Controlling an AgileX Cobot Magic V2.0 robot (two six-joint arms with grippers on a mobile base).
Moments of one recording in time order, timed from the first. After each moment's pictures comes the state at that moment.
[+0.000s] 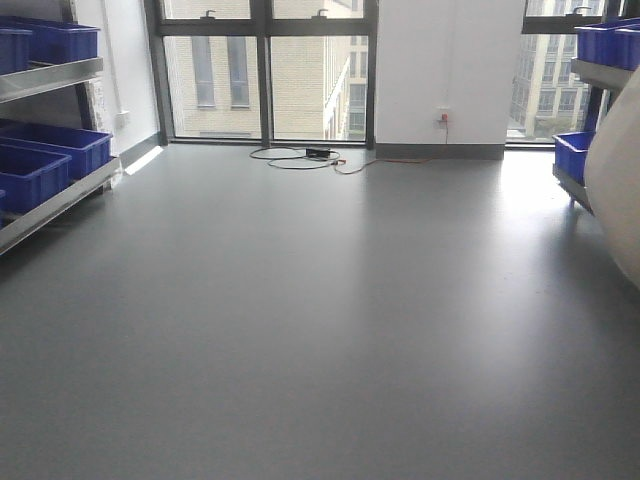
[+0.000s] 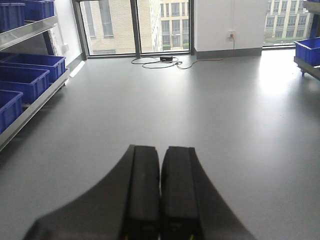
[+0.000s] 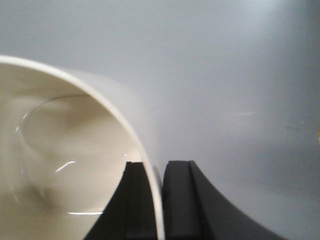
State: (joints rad) left arm -0.13 -0.01 0.01 0.00 0.16 0.04; right arm 0.05 0.58 -0.63 0.06 0.78 0.04
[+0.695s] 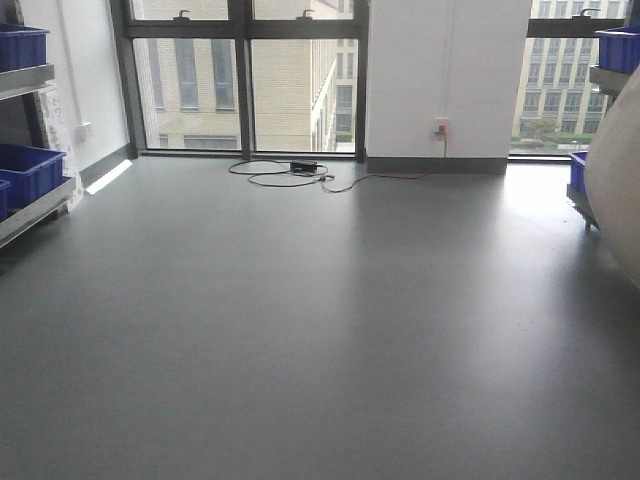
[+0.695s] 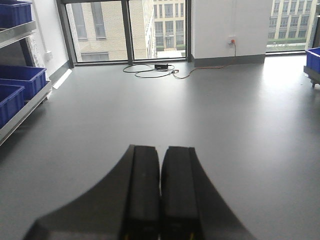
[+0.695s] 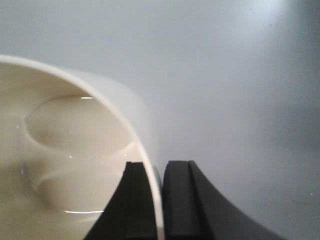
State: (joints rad) left arm -0.13 -0.01 0.01 0.00 0.16 0.04; right arm 0.05 0.58 -0.63 0.06 0.78 0.04
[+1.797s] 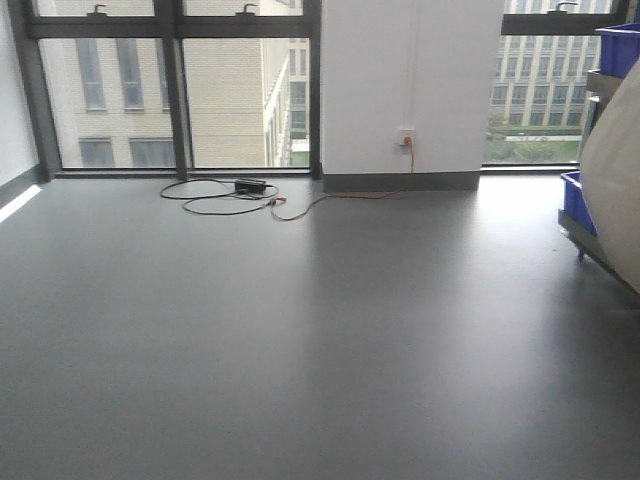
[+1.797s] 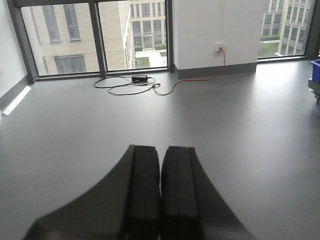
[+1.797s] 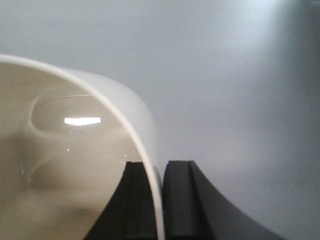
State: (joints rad) left arm -0.13 -0.01 0.01 0.00 0.16 0.04; right arm 0.05 0.58 -0.63 0.07 0.78 0.04
